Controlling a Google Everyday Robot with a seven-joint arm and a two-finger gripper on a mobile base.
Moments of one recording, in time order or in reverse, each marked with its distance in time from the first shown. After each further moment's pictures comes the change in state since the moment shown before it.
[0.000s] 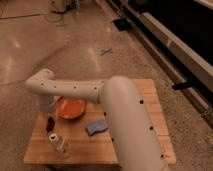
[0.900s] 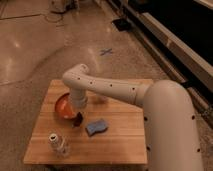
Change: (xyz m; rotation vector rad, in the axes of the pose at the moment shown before) arm 0.003 0.156 -0.013 -0.015 -0.008 0.317
